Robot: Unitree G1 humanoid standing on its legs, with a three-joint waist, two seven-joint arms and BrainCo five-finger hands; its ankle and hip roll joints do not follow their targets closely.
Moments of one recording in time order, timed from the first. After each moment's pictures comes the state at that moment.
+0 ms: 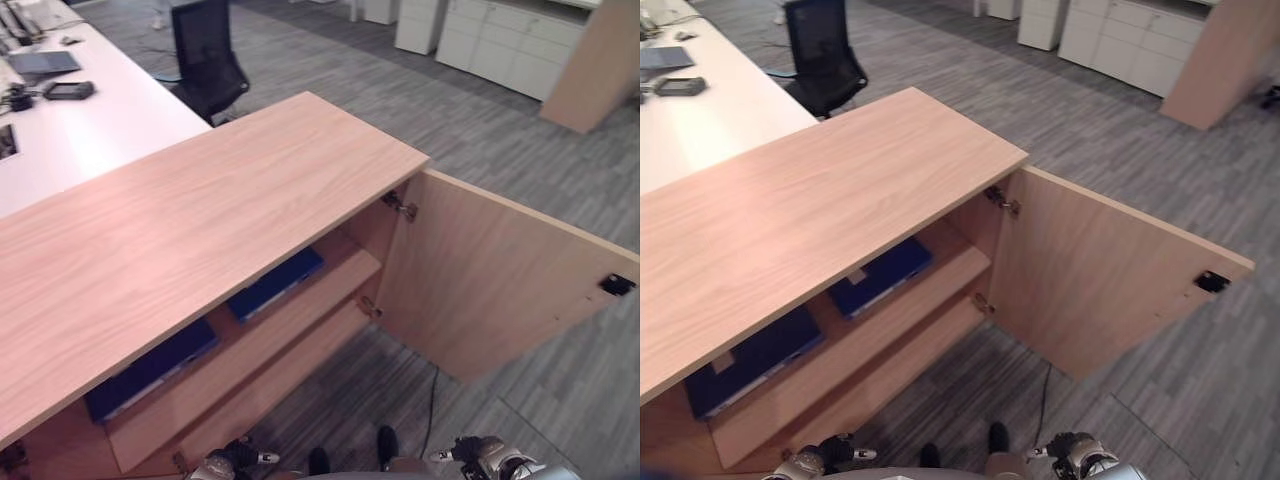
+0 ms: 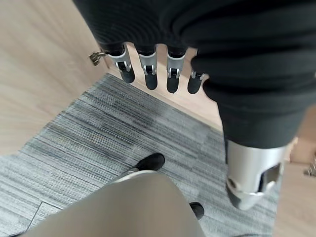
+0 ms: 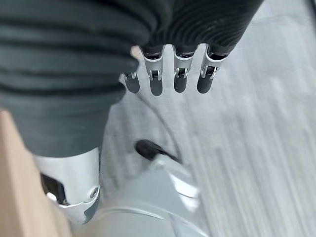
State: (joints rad) left arm -0.07 0.23 -0.35 1.23 -0.02 0.05 -0.01; right arm -0.23 -0.31 0.23 1.45 -0.08 0.14 0.07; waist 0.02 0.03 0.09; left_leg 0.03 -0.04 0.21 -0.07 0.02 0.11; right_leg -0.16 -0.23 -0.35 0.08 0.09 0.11
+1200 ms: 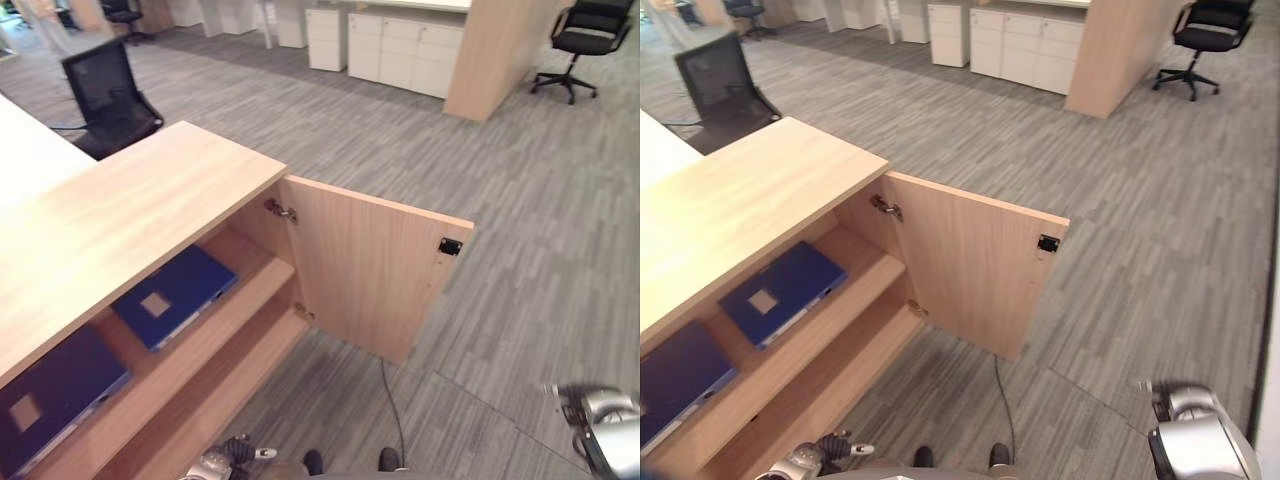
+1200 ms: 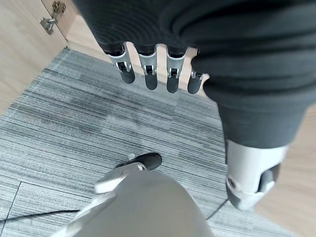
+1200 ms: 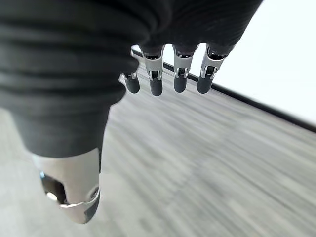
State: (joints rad) left arm -0.07 0.26 -0.32 1.26 -0.07 0.06 0.00; right arm -0.44 -0.66 0.16 1.39 0.10 0.12 0.01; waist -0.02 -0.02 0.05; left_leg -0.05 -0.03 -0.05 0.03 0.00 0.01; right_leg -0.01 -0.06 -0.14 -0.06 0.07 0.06
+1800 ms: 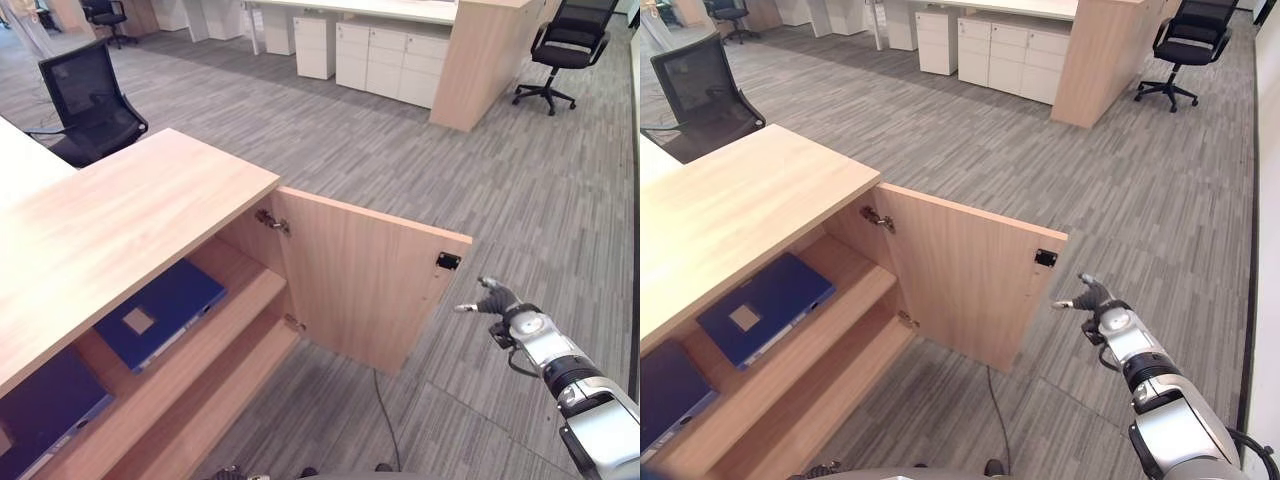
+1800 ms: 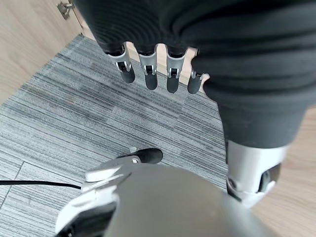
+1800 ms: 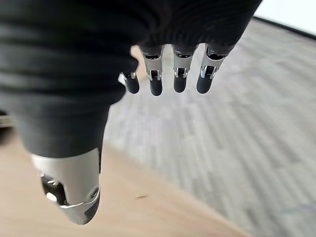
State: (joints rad) left arm 0.03 0.22 -0.27 1.24 -0.10 0.04 0.01; right arm -0.50 -0.64 0.40 0.85 0.05 0.08 0.00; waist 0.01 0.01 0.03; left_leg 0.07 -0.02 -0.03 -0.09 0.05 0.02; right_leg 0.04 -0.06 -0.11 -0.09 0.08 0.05
